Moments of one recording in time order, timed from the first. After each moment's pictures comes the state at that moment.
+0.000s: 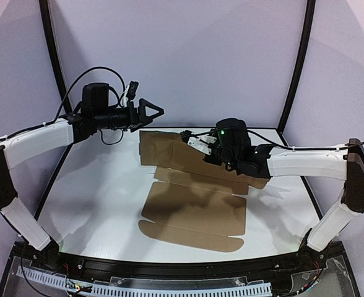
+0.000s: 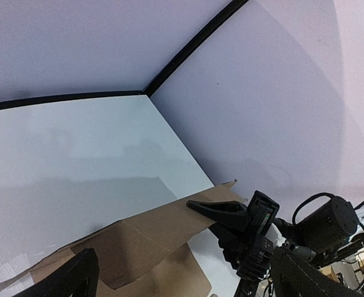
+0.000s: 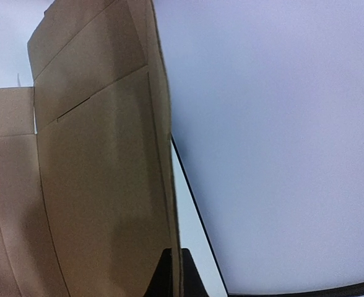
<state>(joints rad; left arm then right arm) -0.52 1.59 1.33 0.01 0.60 -0.58 0.87 1.58 1.08 0.14 0.44 -0.89</state>
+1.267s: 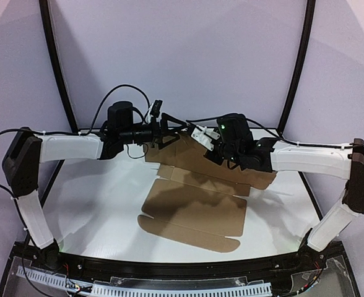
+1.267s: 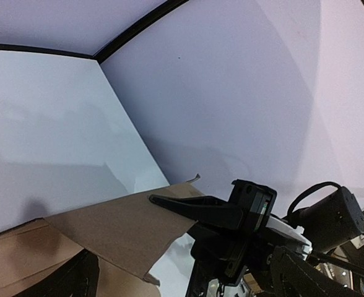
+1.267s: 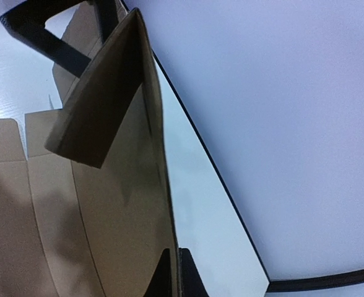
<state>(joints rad) -0.63 1.82 1.28 0.45 0.70 -0.89 0.85 1.57 1.14 -0.02 0.38 -0.67</state>
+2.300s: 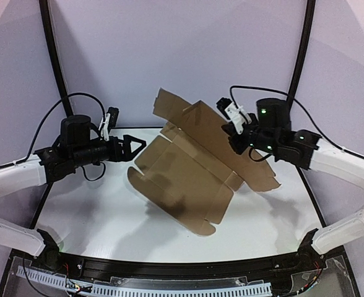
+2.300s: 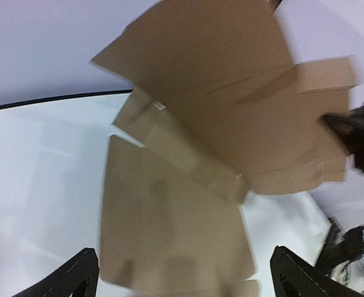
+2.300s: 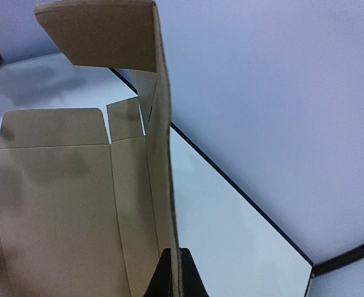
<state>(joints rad) -0.64 1.18 0.87 0.02 0.17 -0.41 0.77 1.26 1.10 -0.16 0.22 -0.38</state>
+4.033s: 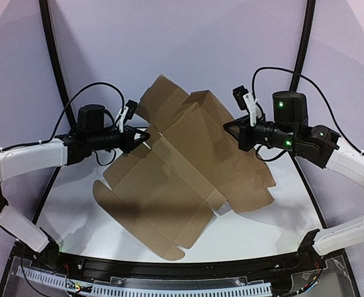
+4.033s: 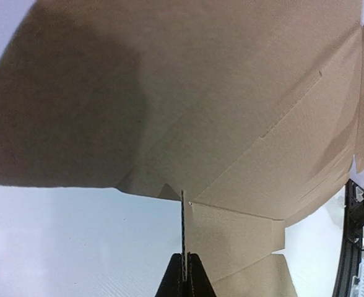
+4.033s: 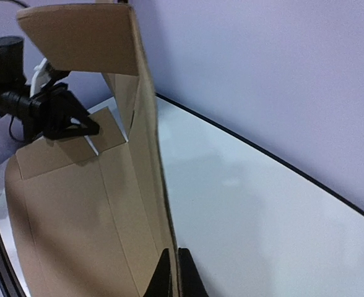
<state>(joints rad) -0.54 1.46 1.04 0.12 0.42 -0.08 0.76 1.15 1.15 -0.30 0.02 -0.01</state>
